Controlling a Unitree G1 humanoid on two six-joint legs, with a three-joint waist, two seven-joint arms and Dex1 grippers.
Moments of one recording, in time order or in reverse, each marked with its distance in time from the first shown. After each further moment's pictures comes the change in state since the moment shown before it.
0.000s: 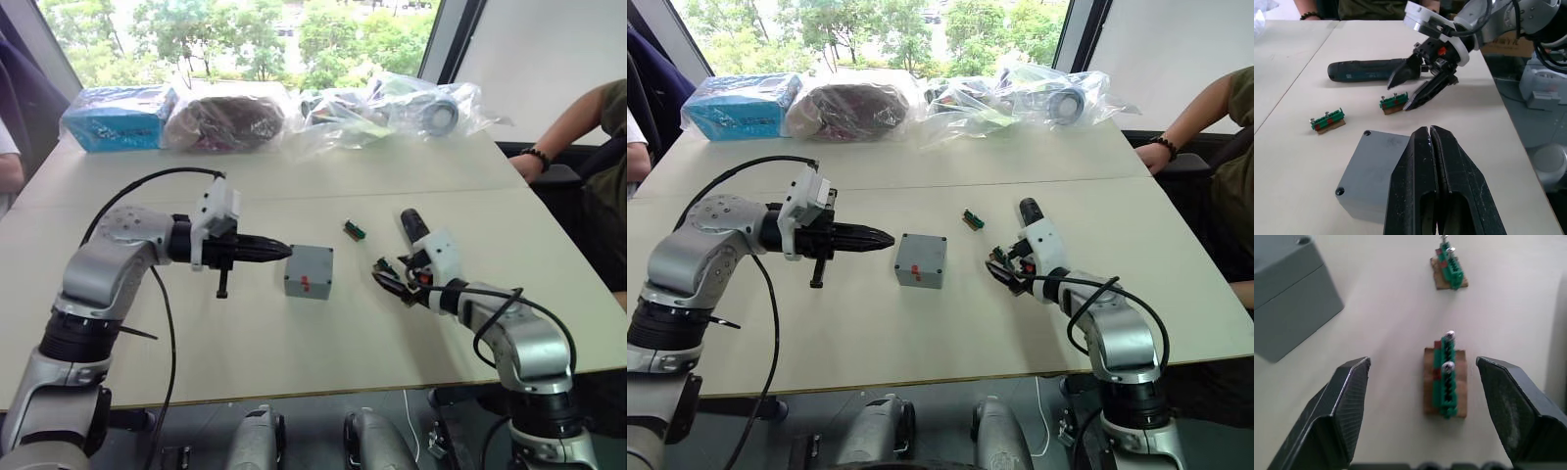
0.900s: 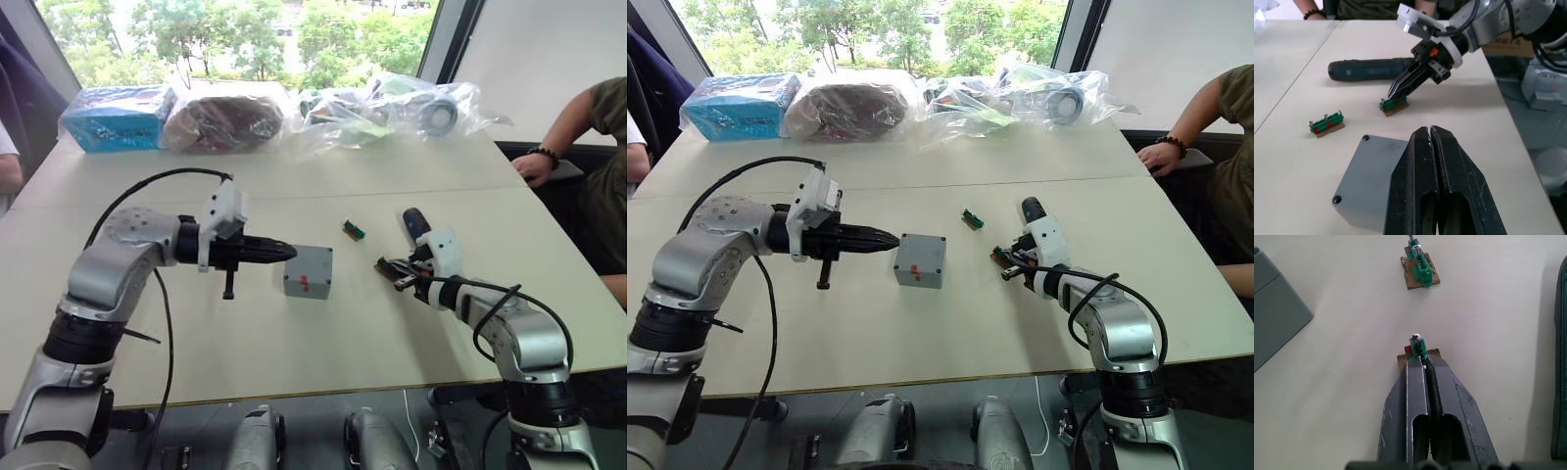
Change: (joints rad) left arm 0.000 0.009 -0.042 -0.031 0.039 -0.004 0.021; right arm -0.022 -0.007 0.010 0.075 0.064 -0.015 -0.062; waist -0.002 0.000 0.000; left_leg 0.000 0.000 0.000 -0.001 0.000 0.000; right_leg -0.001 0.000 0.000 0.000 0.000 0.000
